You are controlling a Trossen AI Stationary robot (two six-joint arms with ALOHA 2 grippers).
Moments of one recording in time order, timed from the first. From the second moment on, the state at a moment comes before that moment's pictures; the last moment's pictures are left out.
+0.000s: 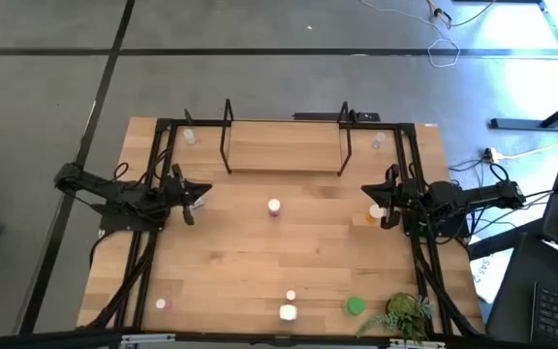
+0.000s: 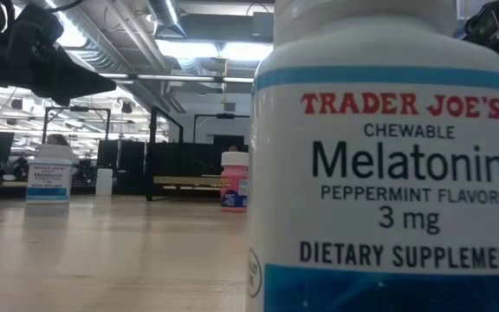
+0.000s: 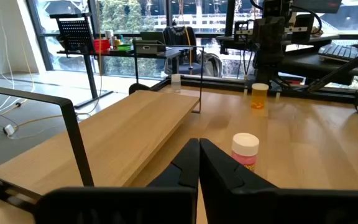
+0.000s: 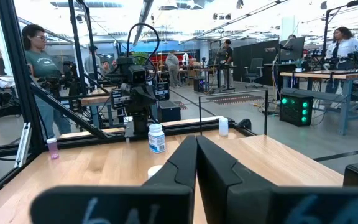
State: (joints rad) left arm -0.33 0.00 0.01 0.07 -0.76 0.04; right arm 0.20 0.02 0.01 0.19 0.40 0.02
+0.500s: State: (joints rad) left arm -0.33 0.00 0.01 0.07 -0.76 0.04; right arm 0.20 0.02 0.01 0.22 0.40 0.02
